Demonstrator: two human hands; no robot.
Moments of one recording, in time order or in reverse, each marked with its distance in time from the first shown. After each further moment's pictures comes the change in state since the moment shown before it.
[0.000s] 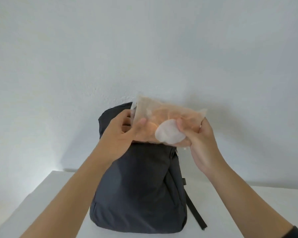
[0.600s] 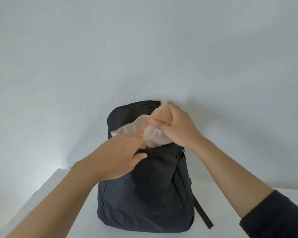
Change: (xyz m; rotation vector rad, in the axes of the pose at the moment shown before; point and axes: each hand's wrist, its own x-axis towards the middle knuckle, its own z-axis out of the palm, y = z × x) left_hand -0.027 -0.009 -0.039 0.914 -0.422 0.221; right_hand 0.032 -0.010 0.070 -0.923 -0.219 -0.099
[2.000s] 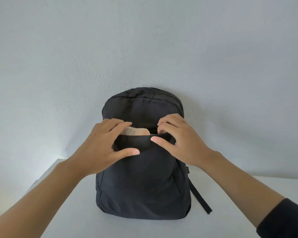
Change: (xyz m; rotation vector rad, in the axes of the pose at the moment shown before) left_hand -0.011 -0.046 0.041 -0.031 0.284 -0.042; right_hand -0.040 0.063 0.018 -0.249 0.044 -0.544
